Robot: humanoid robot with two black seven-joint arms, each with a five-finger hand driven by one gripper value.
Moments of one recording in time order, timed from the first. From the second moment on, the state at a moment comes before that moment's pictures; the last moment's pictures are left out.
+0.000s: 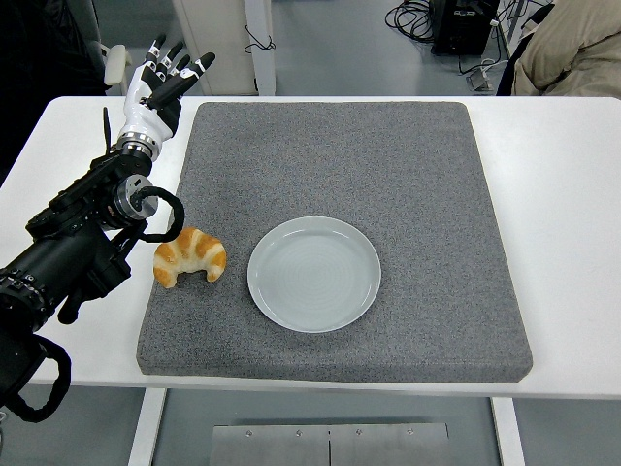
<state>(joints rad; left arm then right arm) -0.98 0.08 -0.72 -0.43 0.11 -0.02 -0.40 -0.10 0.00 0.02 0.12 -0.10 0.03 0.41</state>
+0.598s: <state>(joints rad) -0.98 0.08 -0.71 -0.43 0.12 -0.02 -0.40 -0.10 0.00 0.02 0.12 -0.10 0.03 0.41</state>
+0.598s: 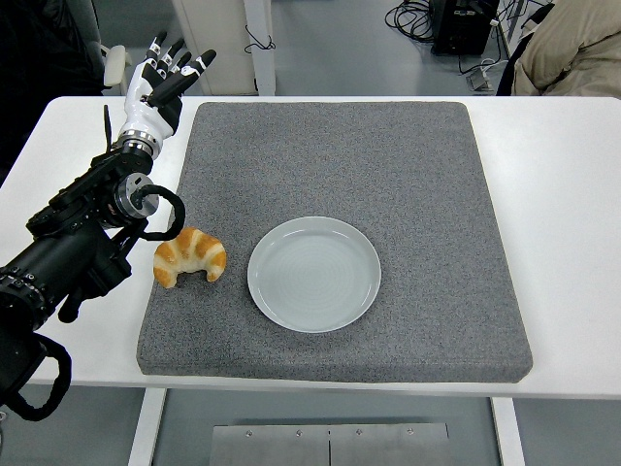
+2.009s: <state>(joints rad) -0.98 0.62 -0.31 -1.04 0.59 0.07 -0.39 -0.10 0.00 0.02 0.12 -0.10 0.03 0.41</state>
